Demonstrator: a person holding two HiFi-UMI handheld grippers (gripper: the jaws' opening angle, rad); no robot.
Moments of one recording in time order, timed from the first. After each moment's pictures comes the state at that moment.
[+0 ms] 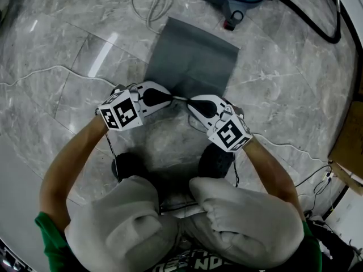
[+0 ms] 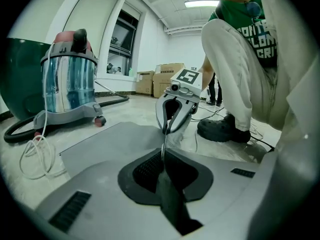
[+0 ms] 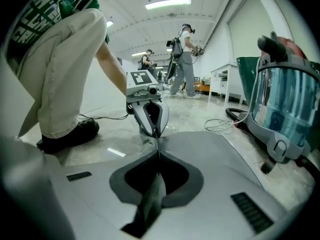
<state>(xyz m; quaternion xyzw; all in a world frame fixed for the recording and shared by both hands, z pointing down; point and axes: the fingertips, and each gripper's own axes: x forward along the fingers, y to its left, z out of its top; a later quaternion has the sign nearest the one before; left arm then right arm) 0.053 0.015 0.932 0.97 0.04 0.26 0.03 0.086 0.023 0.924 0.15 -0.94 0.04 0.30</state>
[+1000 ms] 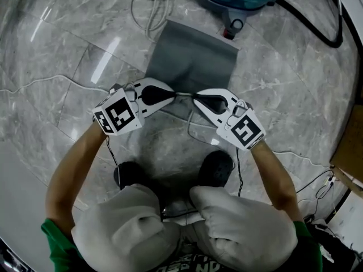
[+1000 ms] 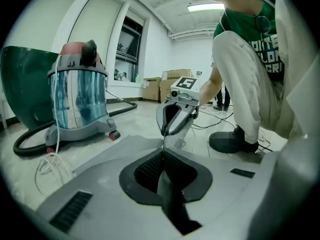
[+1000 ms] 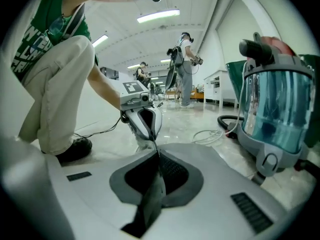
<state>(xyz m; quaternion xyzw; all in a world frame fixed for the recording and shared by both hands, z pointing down) 0.062 -0.036 0.879 0.97 0.01 0.23 0.02 0.095 -0.035 0.874 0.17 -0.95 0.05 0.24</state>
